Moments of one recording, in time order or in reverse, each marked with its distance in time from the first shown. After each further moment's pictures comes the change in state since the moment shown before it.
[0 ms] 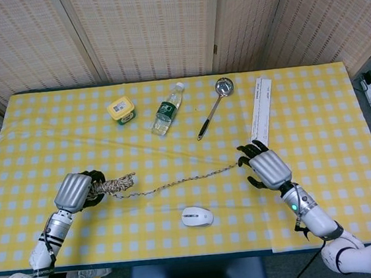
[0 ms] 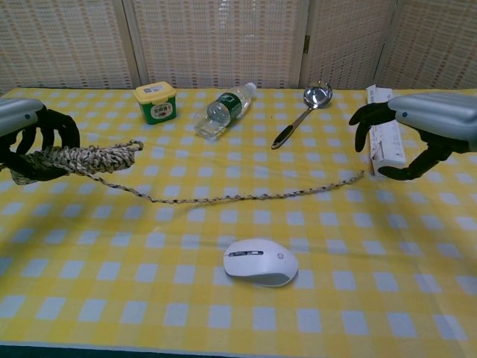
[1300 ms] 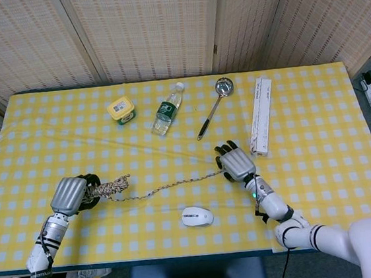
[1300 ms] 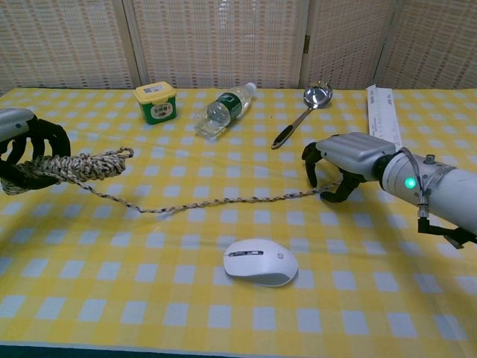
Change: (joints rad) left arm 0.030 -0.006 -0.013 0.011 -0.014 -0.036 -0.014; right arm 0.217 -0.388 -0.016 0.509 0.139 -0.115 -0.016
